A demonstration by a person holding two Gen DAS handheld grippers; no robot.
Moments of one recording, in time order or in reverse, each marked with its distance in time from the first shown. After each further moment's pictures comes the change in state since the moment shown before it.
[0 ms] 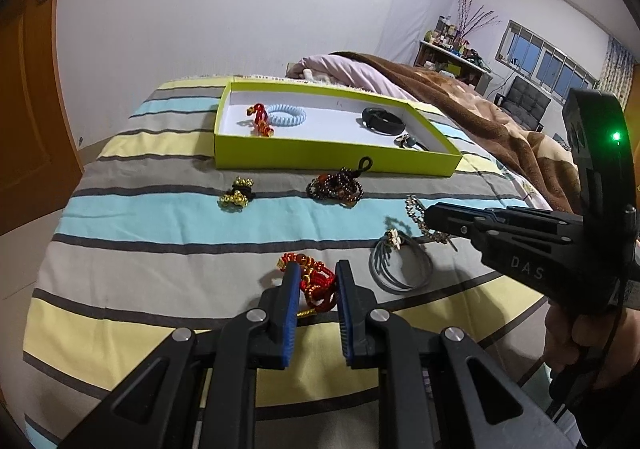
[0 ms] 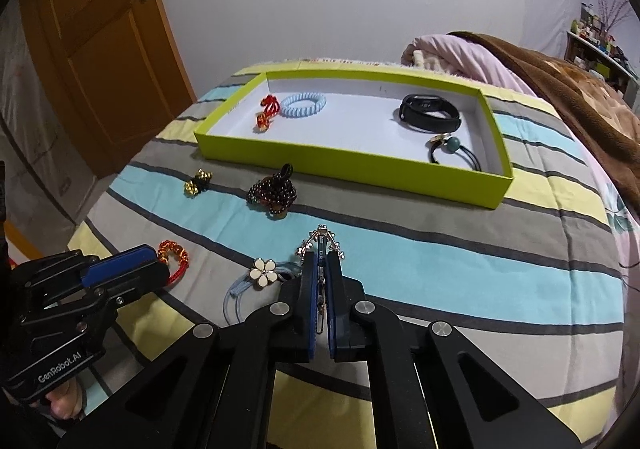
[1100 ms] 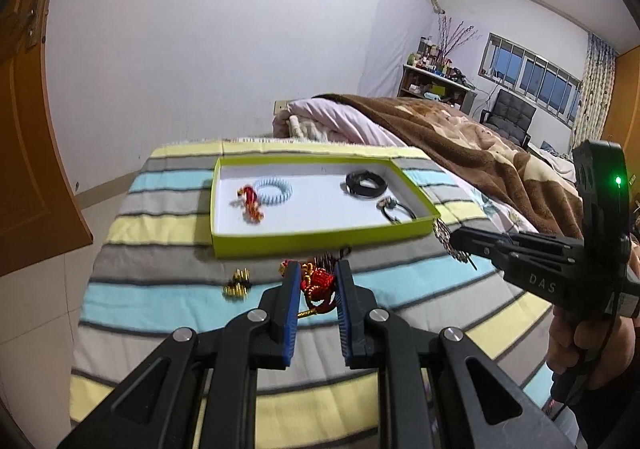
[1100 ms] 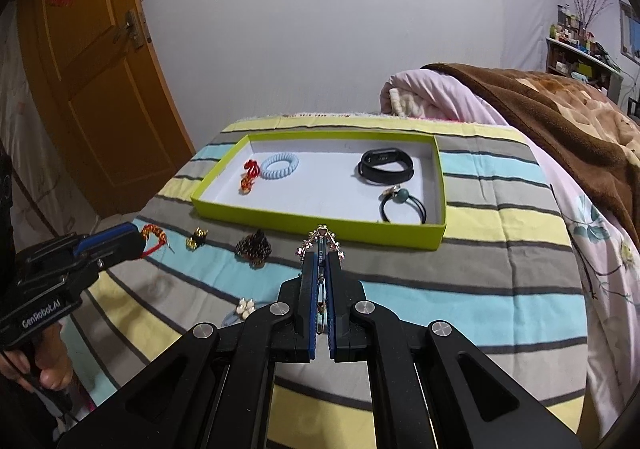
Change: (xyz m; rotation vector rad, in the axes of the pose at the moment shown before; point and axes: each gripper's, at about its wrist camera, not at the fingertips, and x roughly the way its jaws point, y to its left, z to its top) left arm -0.026 -0.010 0.058 0.070 -0.112 -0.014; right arm -0.047 -0.031 0.022 0.062 -0.126 0.004
